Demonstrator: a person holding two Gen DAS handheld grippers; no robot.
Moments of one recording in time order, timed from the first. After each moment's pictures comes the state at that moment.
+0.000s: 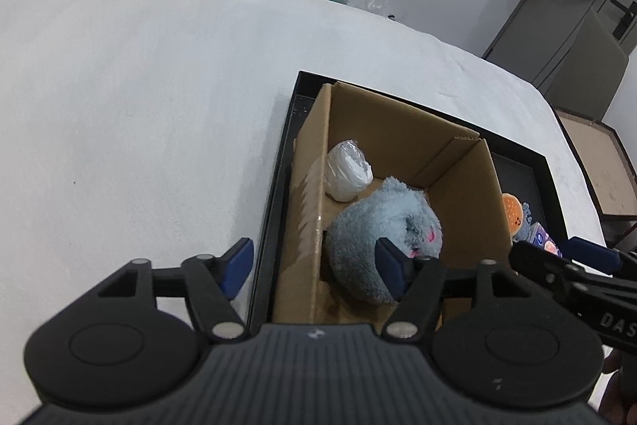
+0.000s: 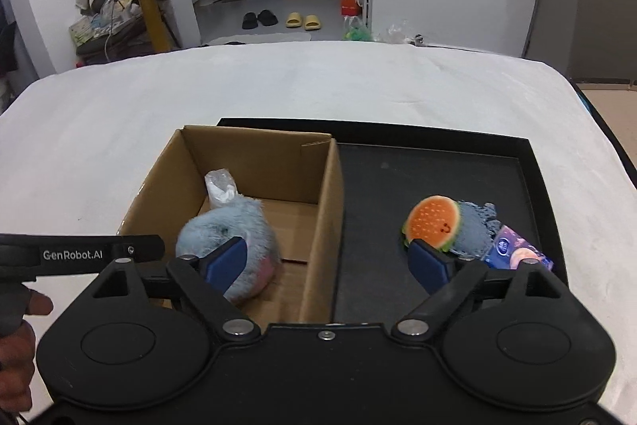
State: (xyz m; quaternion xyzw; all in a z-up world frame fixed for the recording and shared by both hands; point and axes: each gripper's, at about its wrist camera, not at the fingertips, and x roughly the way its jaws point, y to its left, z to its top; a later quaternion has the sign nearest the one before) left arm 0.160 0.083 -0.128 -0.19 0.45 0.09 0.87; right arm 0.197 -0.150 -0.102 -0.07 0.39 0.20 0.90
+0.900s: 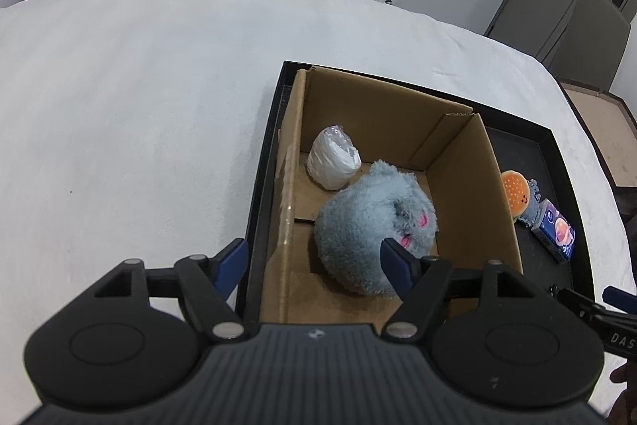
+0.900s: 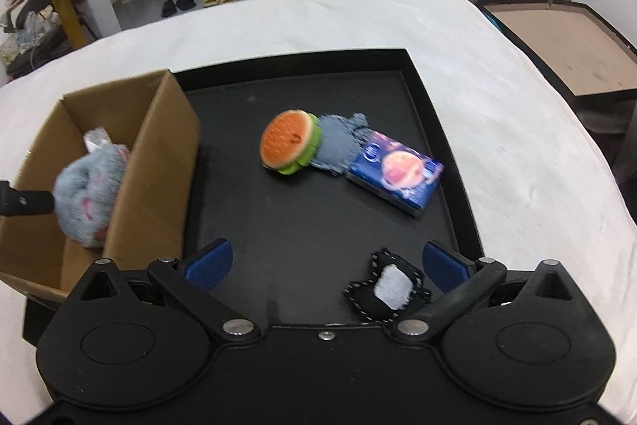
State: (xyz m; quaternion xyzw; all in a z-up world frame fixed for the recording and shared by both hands) left arm 0.169 0.059 -0.131 -0.15 0.47 0.09 0.87; right arm 0.196 -0.247 -0.146 -0.04 0.44 0.09 0.89
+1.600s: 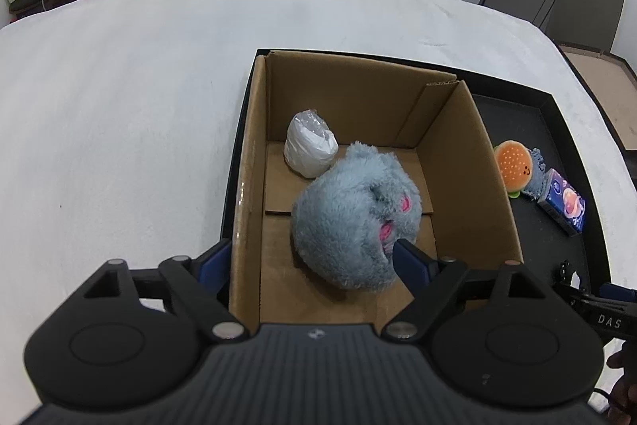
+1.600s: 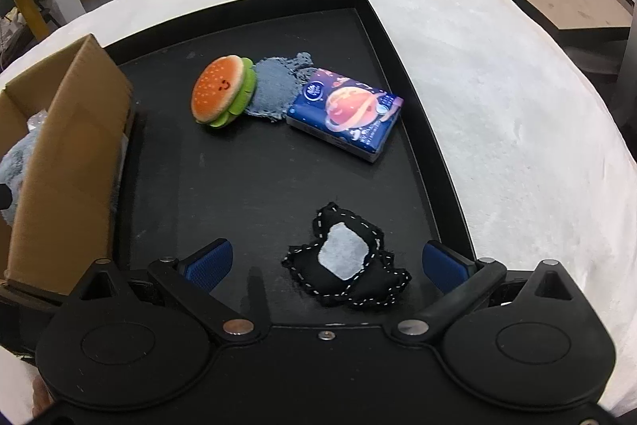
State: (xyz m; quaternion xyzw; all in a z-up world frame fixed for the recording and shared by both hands) left arm 0.183 0.034 -0.137 -0.10 0.49 0.08 0.86; right arm 0.213 -0.279 -0.187 -0.01 0.49 0.06 0.87
